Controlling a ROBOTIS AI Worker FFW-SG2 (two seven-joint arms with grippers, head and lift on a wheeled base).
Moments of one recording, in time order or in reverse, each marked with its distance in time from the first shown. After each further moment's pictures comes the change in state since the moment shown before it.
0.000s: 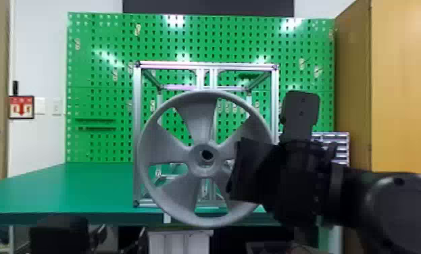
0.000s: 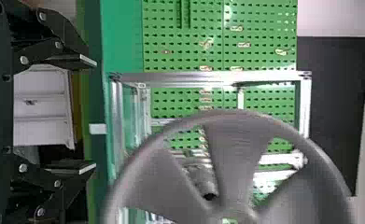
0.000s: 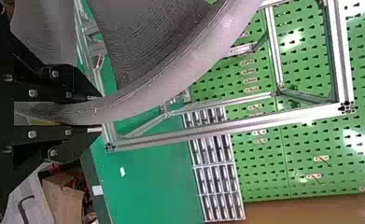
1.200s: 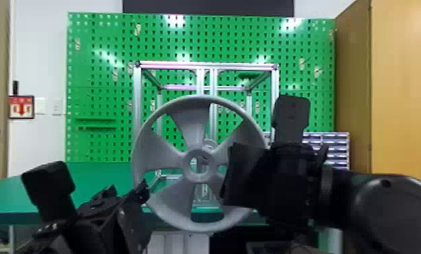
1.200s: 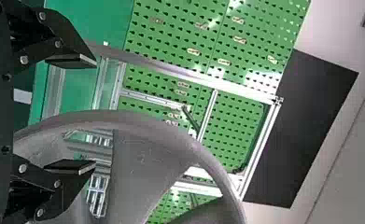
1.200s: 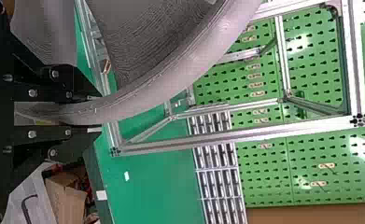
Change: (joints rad) left arm -0.234 -0.004 0.050 0.255 0.332 -0.170 -0.039; right arm -0.003 0.000 0.028 0.019 -0.001 0.000 0.002
